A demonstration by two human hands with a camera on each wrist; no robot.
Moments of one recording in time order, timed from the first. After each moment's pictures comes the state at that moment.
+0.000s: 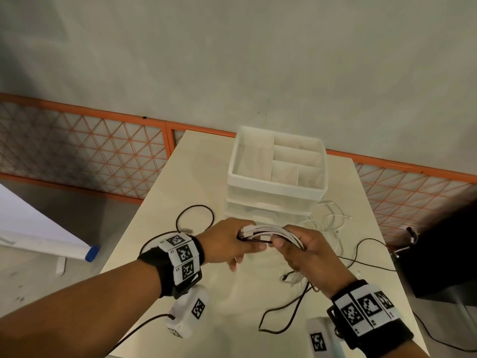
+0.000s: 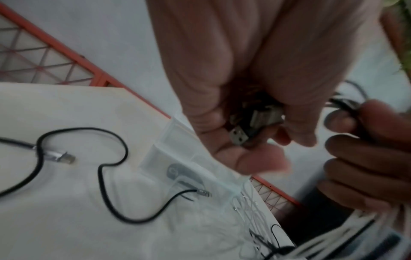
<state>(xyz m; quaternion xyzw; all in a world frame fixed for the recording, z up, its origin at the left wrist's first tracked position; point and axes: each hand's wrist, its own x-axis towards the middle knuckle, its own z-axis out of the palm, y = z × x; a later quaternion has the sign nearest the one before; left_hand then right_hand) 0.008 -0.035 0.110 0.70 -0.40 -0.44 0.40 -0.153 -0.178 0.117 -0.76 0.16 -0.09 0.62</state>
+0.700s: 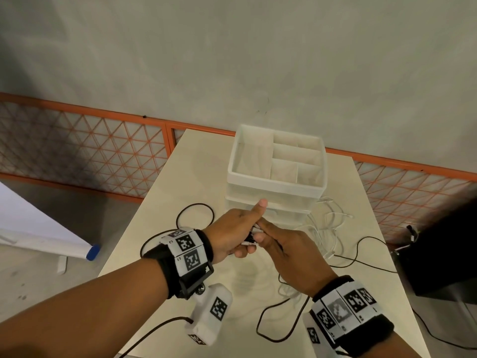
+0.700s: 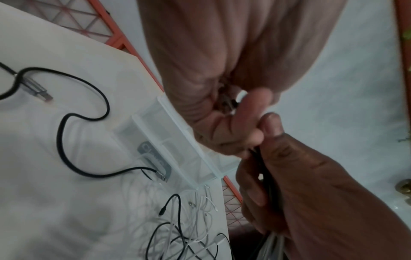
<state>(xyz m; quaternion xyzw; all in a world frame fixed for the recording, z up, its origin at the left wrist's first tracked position) -0.008 -0.046 0.134 0.65 -0.23 -0.50 0.53 -0.138 -0.160 0.106 -0.94 0.11 -0.12 0.31</state>
